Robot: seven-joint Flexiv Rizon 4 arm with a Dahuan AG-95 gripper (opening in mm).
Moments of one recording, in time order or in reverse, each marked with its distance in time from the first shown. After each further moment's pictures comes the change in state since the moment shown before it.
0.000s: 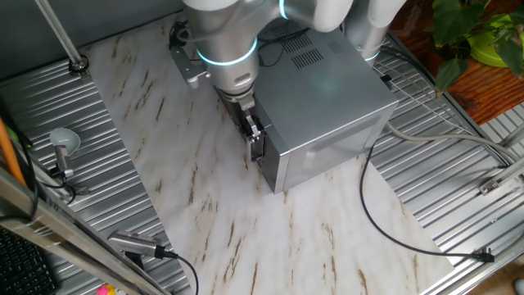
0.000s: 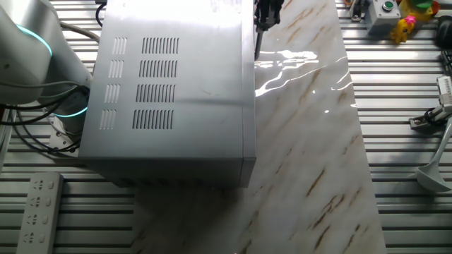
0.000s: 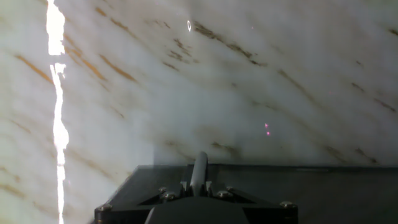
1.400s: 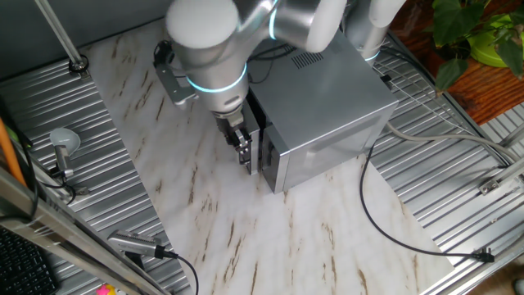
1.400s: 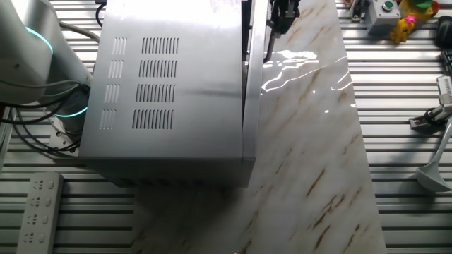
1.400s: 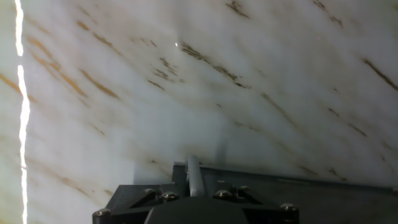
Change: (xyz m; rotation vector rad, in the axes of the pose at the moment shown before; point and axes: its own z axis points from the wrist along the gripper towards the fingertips) arm -0.020 -0.001 0.001 0.106 0.007 -0.063
